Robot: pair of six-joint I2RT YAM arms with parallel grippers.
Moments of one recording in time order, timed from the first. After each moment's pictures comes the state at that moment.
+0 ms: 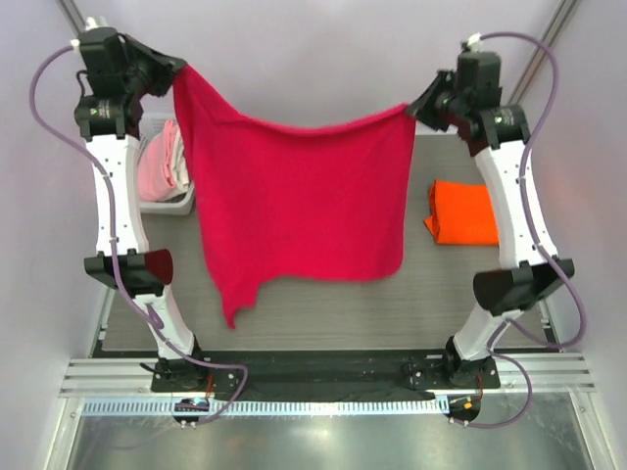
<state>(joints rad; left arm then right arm) 0.06 1.88 2.46 -0.81 0.17 -0.90 0.21 1.65 2.05 -0.88 -0.02 0.59</state>
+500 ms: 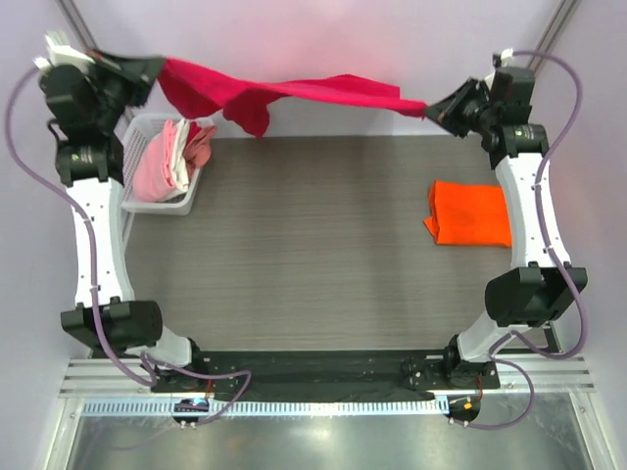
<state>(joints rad) 0.19 1.58 2.04 -0.29 0.37 -1.06 -0.02 1.66 1.96 -0.62 -0.34 0.68</state>
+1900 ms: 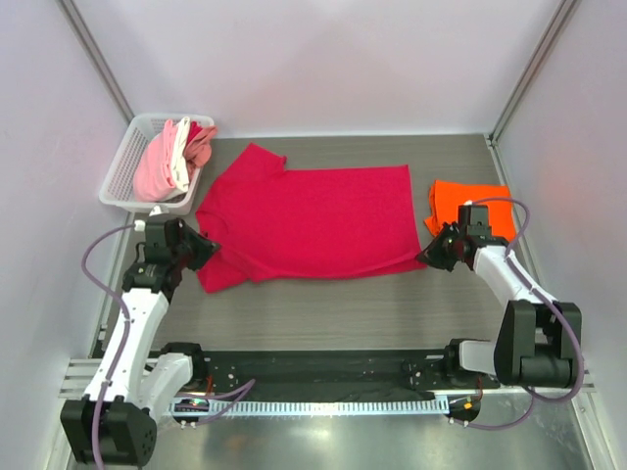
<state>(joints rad) -0.03 0.85 0.72 -0.56 0.08 -0.88 -0.07 1.25 0.69 -0.43 -0.27 0.60</state>
